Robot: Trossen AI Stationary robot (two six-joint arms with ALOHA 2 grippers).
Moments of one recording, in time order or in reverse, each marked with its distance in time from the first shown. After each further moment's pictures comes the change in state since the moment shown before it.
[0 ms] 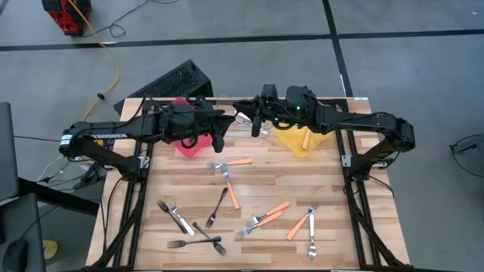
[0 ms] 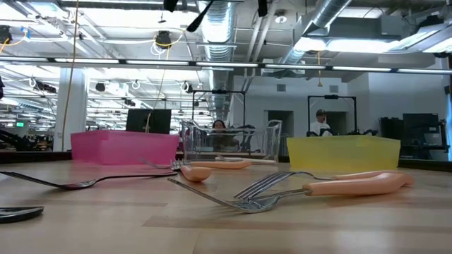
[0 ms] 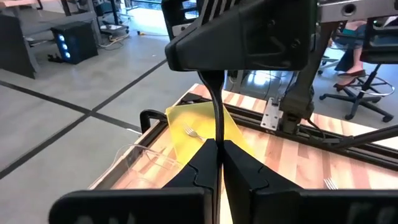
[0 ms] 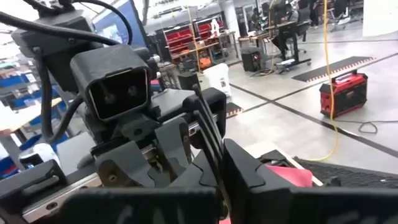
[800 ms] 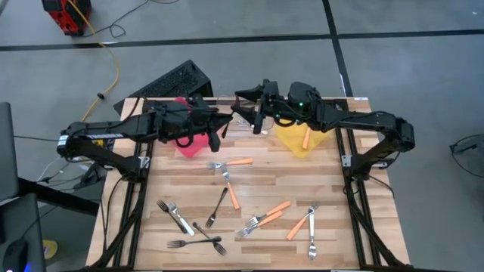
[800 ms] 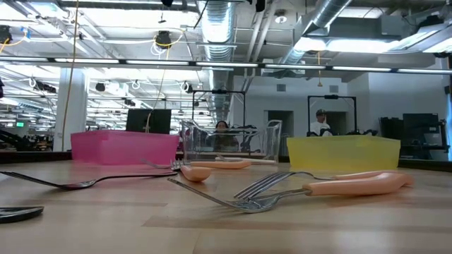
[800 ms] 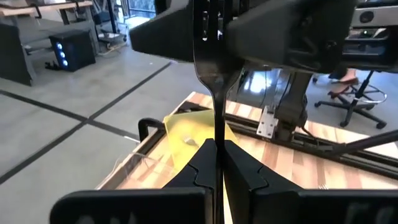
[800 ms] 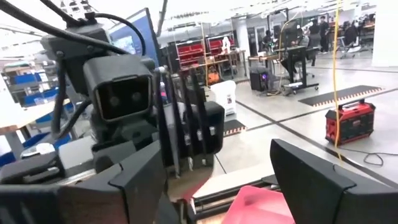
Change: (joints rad) left arm 0.001 -0.031 0.000 0.005 0.002 0.011; right arm -0.016 0.001 0.000 0.086 -0.073 -0.074
